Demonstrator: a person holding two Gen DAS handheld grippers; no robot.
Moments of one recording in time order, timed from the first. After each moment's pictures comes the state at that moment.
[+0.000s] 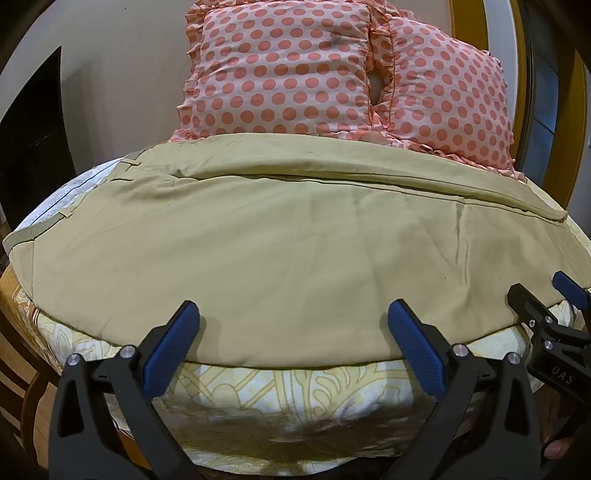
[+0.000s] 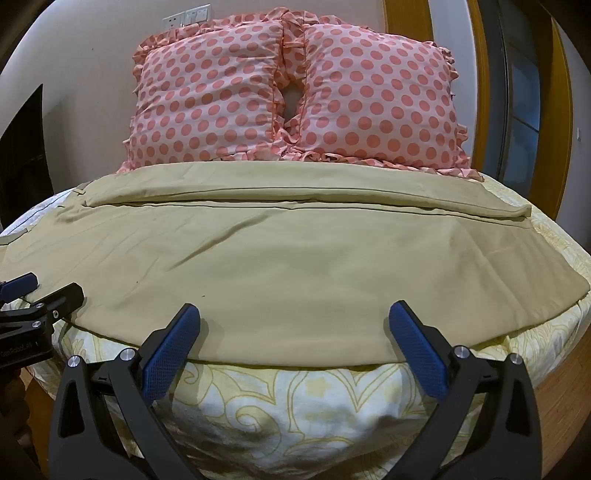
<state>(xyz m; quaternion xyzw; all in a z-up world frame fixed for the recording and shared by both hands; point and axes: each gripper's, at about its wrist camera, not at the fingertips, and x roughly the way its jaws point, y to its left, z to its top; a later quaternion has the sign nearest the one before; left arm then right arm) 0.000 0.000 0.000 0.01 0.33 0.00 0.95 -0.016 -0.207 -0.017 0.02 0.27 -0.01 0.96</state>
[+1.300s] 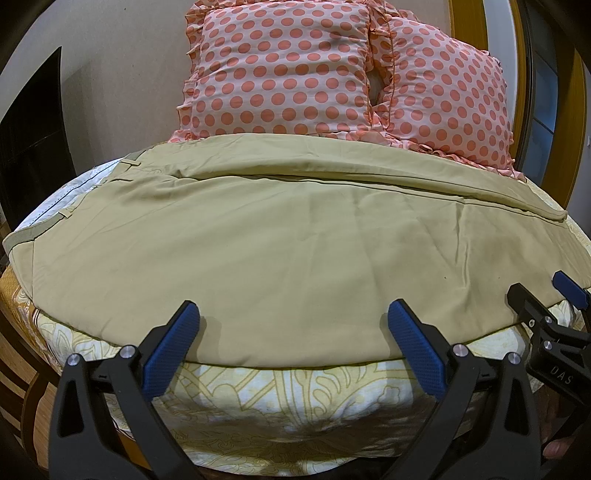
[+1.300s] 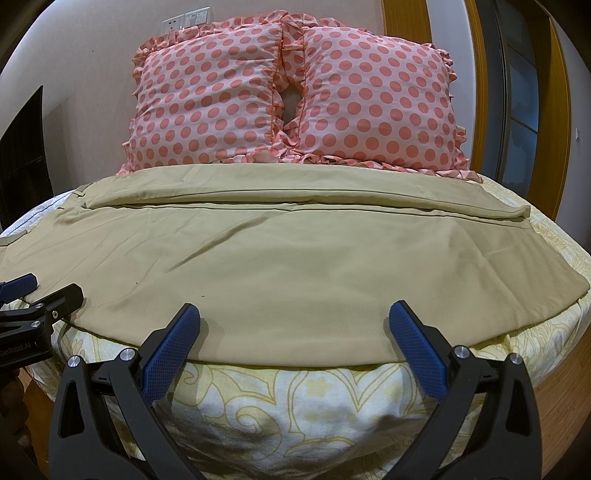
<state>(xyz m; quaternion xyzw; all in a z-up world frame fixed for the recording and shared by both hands) 0.000 0.000 0.000 0.01 0.33 0.00 0.95 -0.017 -0.207 -0.018 0.02 0.26 -0.01 0.96</state>
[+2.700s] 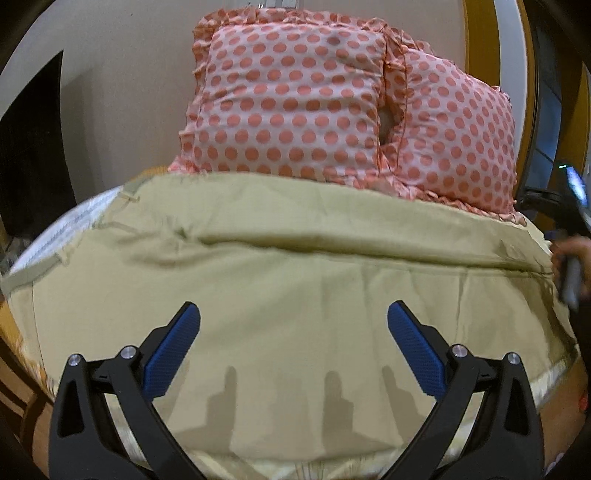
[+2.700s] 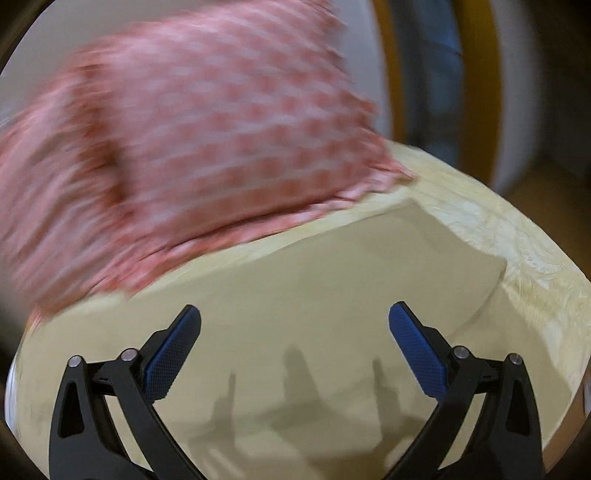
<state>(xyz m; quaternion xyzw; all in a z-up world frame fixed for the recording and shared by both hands) 0.048 0.016 0.059 -0.01 0.30 -0.01 0.95 0.203 -0.420 0.064 0.22 0.35 -0.22 0.88</state>
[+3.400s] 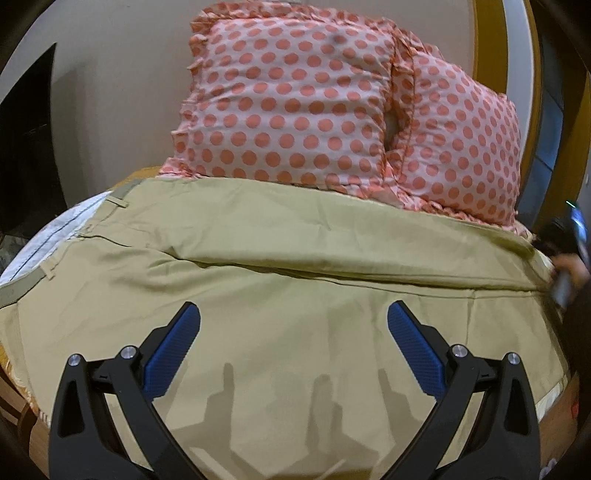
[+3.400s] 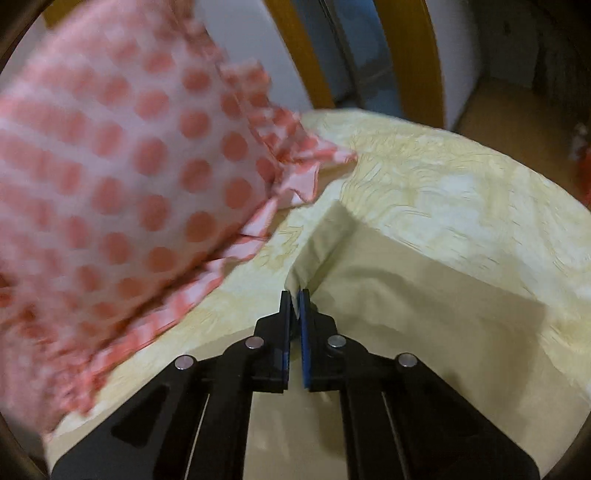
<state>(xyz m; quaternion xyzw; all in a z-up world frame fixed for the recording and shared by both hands) 0.073 0.032 0.061 -0.04 0.30 -0.02 0.95 0.185 -0.498 0.036 0.35 0.29 -0.21 0.87</state>
